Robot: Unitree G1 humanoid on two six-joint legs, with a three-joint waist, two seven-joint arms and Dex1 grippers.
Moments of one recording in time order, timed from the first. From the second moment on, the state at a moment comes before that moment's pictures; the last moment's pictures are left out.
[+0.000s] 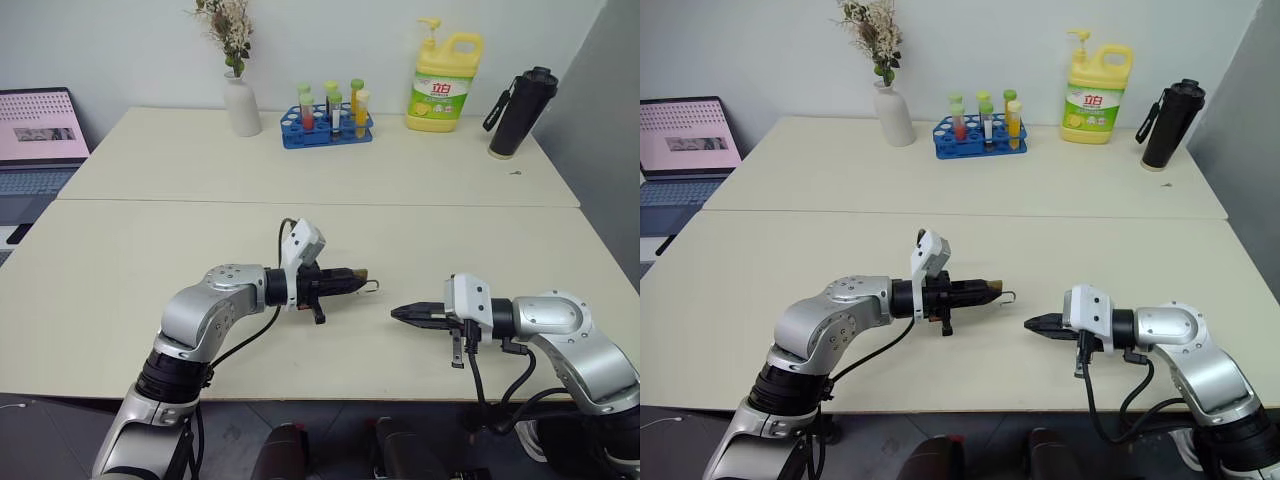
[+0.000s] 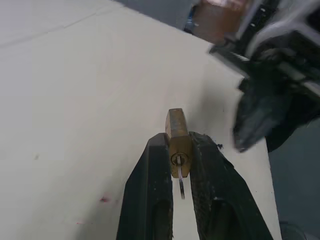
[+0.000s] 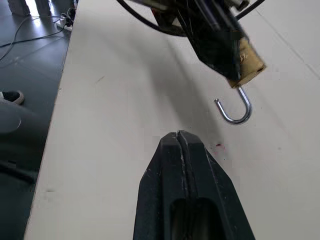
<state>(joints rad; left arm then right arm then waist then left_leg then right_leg) -0.49 0.45 -0.14 -0.16 -0.55 0.86 -0.85 -0.19 -0.75 0.14 -0.37 0.31 0.22 1.06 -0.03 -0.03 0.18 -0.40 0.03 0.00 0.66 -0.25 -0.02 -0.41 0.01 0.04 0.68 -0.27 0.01</state>
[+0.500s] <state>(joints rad) -0.48 0.30 -0.04 -0.03 -0.66 1.08 -0.71 -0.17 -0.78 0.08 -0.37 0.33 0.31 1.04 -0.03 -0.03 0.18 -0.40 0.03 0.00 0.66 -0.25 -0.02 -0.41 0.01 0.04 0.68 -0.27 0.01</state>
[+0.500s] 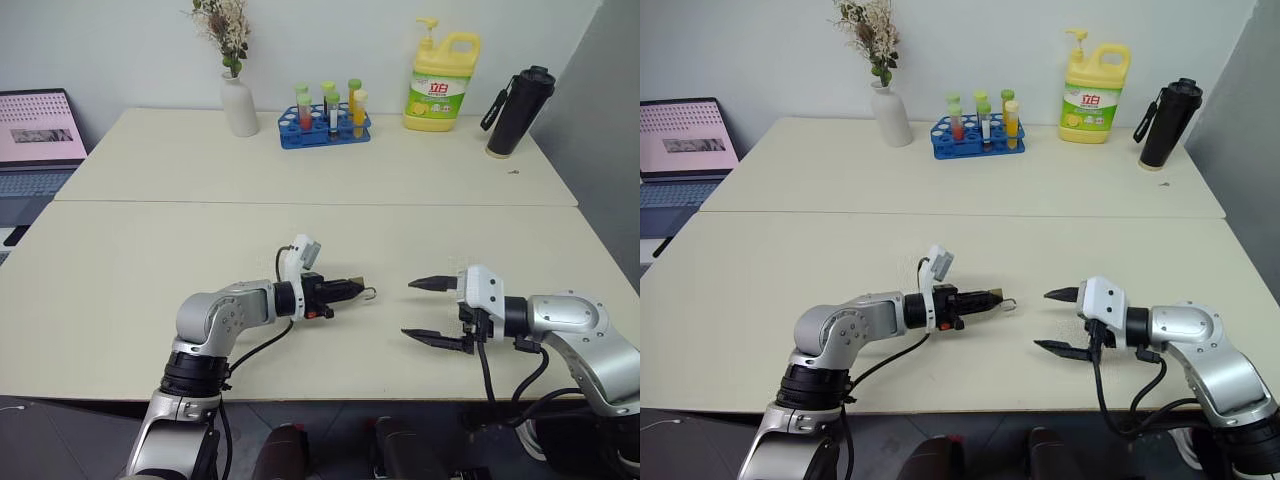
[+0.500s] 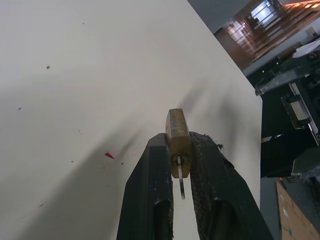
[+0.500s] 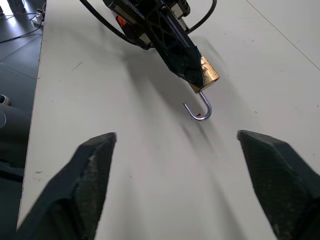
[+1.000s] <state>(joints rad) -0.49 0.31 -0.13 0.04 -0.55 0.96 -0.71 -0.18 -0.76 0.10 -0.37 0.32 0.32 1.02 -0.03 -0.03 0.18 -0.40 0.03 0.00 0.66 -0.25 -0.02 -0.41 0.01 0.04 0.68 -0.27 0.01</state>
